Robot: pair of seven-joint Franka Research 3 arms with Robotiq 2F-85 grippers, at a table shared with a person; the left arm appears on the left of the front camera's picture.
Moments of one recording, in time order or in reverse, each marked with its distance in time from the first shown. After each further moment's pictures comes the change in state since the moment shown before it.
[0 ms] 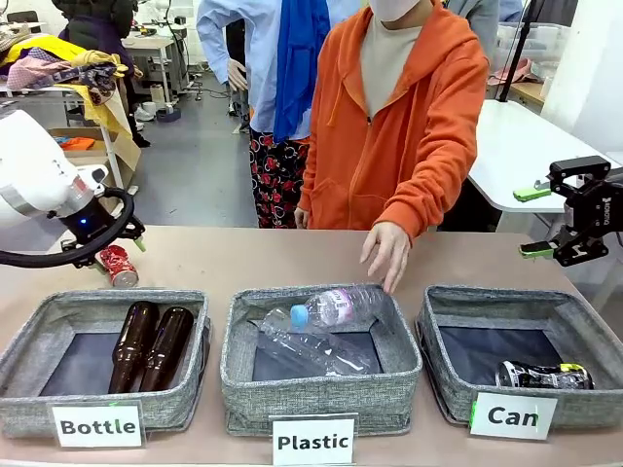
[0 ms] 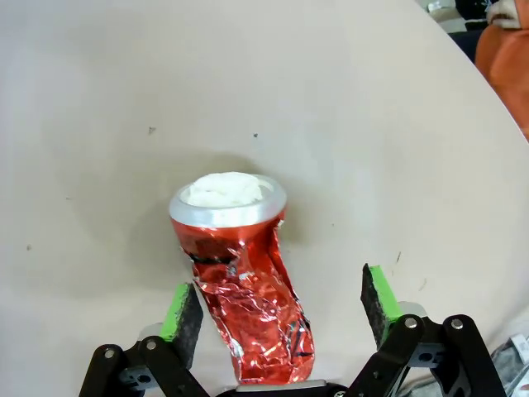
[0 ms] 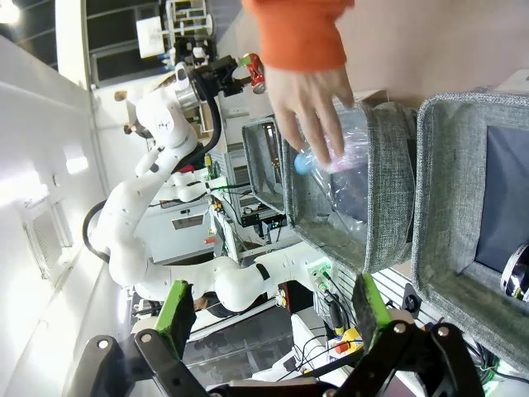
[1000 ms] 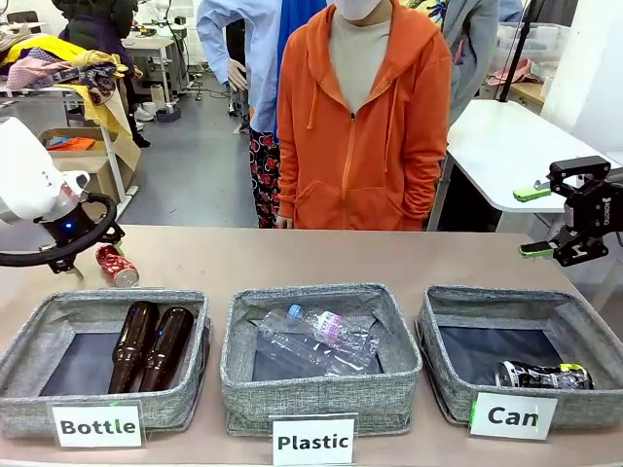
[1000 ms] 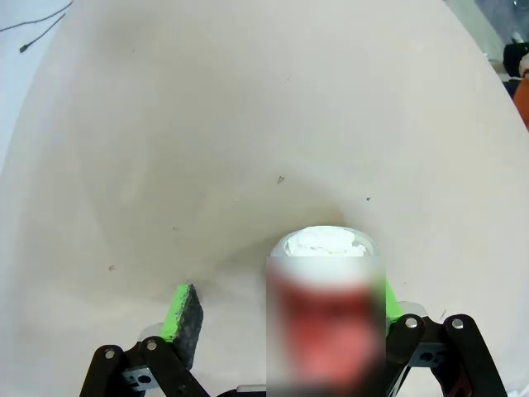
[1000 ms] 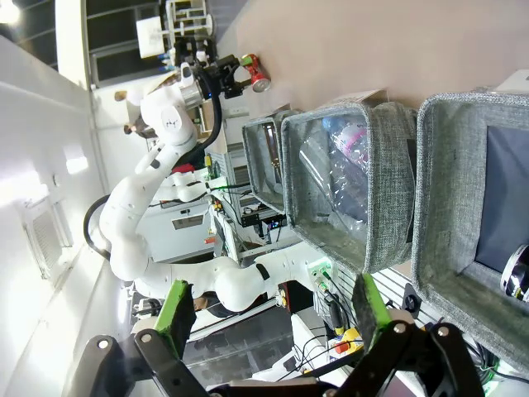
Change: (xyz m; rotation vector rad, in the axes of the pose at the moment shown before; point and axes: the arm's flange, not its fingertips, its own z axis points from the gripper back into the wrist) left arm 0.018 0.031 -0.004 0.109 -0.063 0.140; right arm 0.000 0.000 0.000 0.000 0.000 0.000
